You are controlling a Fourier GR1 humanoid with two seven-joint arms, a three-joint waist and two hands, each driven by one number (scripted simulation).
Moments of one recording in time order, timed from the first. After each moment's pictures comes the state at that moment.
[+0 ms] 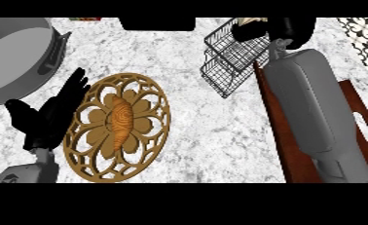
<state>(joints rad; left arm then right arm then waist) -0.08 0.21 0.08 -1.57 0.10 -0.08 0.23 -0.89 -0.17 0.06 -1.22 1.01 -0.13 0.83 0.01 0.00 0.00</state>
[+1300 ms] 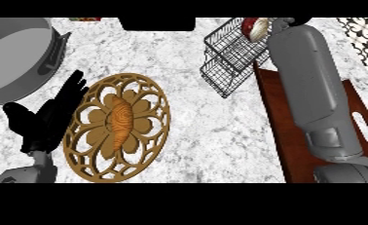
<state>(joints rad) -0.07 0.20 0.10 -1.57 0.09 -0.11 0.22 -1.06 -0.13 -0.21 -0.91 0.84 -0.64 0.54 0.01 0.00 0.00</state>
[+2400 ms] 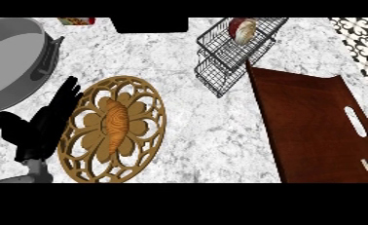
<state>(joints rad) -0.01 0.19 0.12 -1.60 0.09 -0.11 0.21 -0.57 -0.38 -0.48 -1.74 0.56 -0.53 0.68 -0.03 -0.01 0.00</state>
